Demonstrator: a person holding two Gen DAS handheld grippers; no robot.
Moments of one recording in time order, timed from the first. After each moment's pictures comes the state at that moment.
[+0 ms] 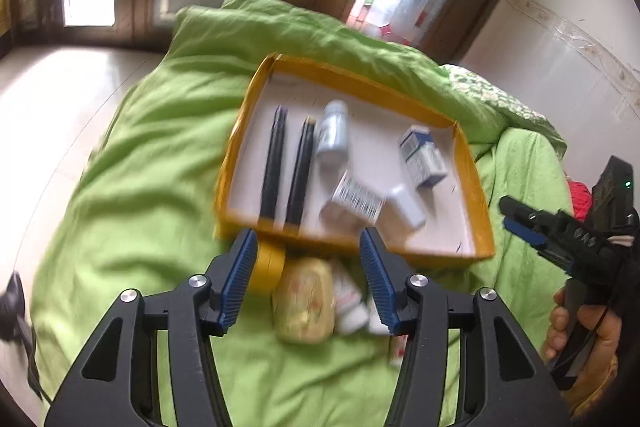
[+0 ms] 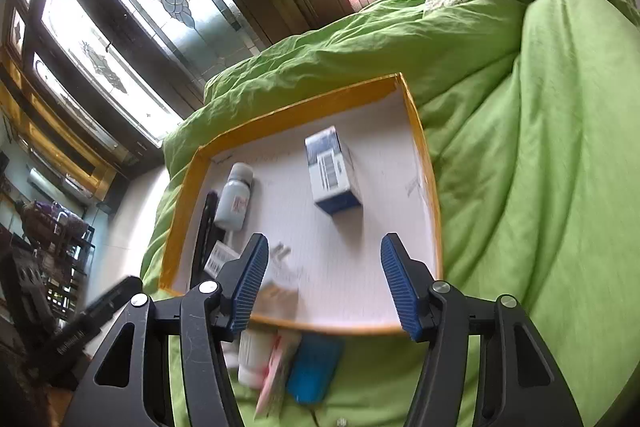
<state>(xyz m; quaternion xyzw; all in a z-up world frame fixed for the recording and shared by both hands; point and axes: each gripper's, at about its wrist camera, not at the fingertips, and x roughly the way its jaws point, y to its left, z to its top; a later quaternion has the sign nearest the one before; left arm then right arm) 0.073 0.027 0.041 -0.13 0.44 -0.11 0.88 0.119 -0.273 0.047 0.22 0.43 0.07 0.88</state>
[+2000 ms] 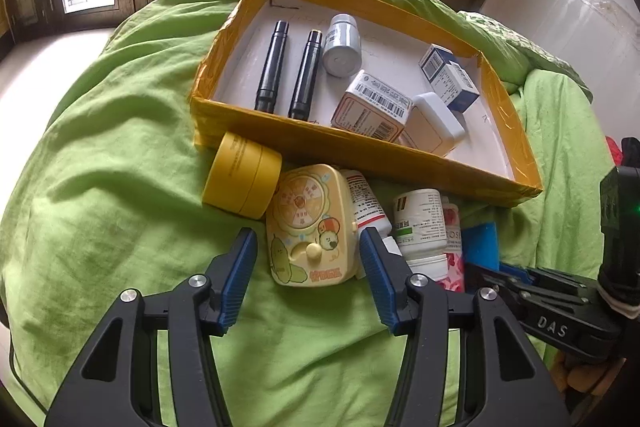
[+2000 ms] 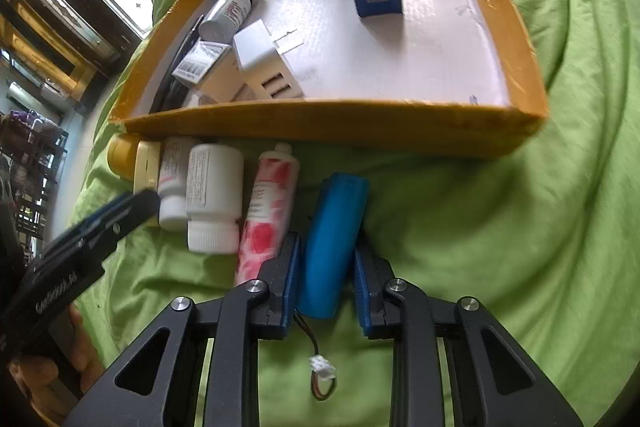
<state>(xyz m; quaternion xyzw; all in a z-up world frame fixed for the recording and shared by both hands) 0.068 -0.006 -0.019 -0.08 0.49 -0.10 0.86 0.071 -0.215 -0.037 0.12 0.56 0.09 0.81</state>
